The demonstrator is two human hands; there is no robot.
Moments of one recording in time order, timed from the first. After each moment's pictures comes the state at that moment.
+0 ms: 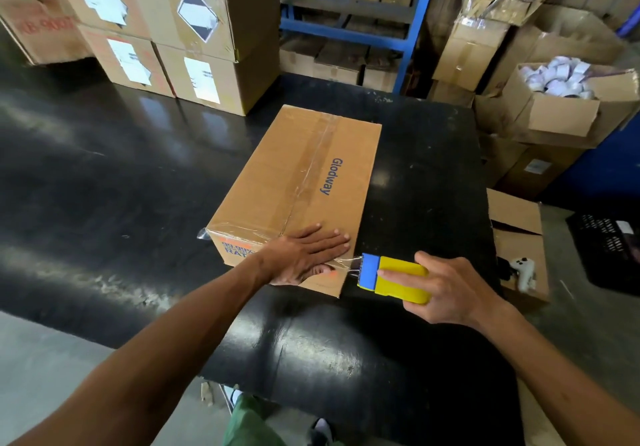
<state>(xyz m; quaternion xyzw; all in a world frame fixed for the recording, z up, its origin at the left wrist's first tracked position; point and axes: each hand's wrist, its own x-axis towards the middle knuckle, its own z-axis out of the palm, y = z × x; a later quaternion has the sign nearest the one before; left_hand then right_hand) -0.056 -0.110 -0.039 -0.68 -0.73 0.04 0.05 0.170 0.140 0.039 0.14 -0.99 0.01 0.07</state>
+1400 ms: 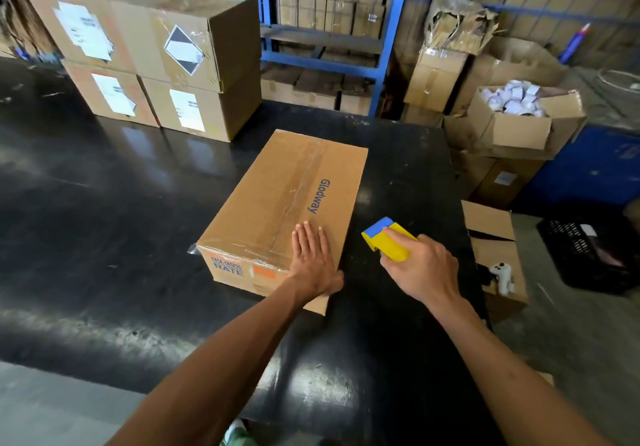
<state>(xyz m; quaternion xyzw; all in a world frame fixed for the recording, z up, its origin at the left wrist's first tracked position) -0.006 -0.045 -0.019 -0.35 -0.93 -0.02 -0.13 0.139 0.105 0.059 -0.25 -0.95 0.12 0.15</state>
